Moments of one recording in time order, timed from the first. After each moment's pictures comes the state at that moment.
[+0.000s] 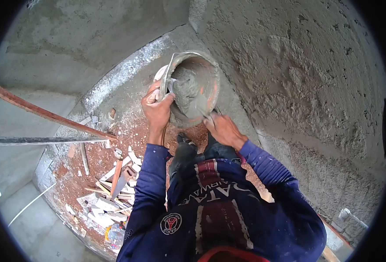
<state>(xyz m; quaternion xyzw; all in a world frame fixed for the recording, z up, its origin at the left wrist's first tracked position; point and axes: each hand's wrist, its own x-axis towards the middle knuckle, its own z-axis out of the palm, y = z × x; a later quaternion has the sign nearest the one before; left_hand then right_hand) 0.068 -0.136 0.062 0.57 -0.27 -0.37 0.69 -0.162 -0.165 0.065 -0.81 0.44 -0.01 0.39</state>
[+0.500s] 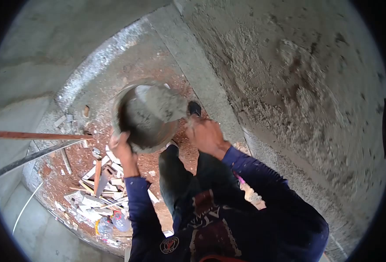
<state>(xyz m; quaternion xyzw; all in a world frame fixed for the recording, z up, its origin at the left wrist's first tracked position) 0.067 -0.104 -0.072 0.68 0.06 -0.34 0.65 -0.167 -0.245 -0.024 -0.82 0.46 0.06 0.33</state>
